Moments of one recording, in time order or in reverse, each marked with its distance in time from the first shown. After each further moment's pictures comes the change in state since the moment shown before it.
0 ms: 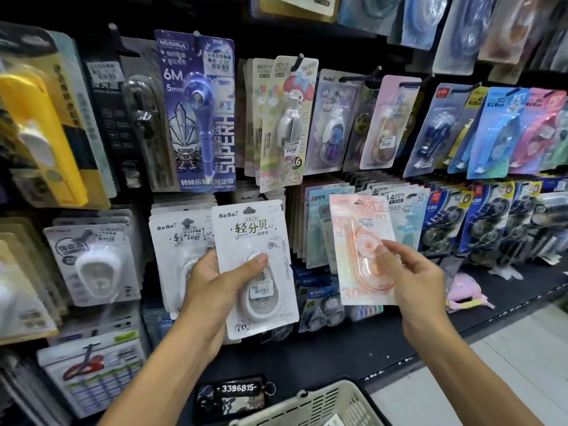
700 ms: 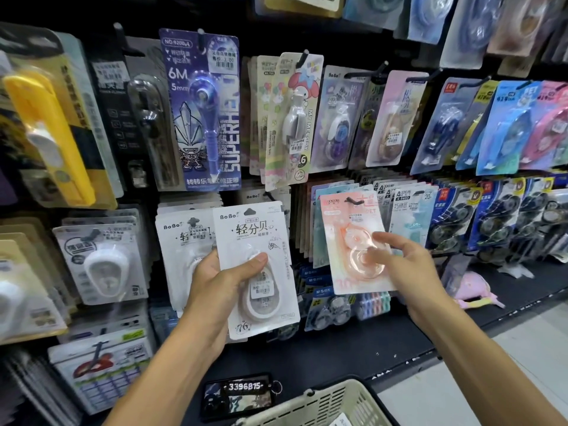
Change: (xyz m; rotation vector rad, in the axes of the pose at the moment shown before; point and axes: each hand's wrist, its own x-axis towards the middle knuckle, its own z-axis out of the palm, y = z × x) left_hand -0.001 0.003 -0.002 -0.004 0.028 -0.020; right_hand 0.017 -0.013 0.010 -0.317 -0.148 0.151
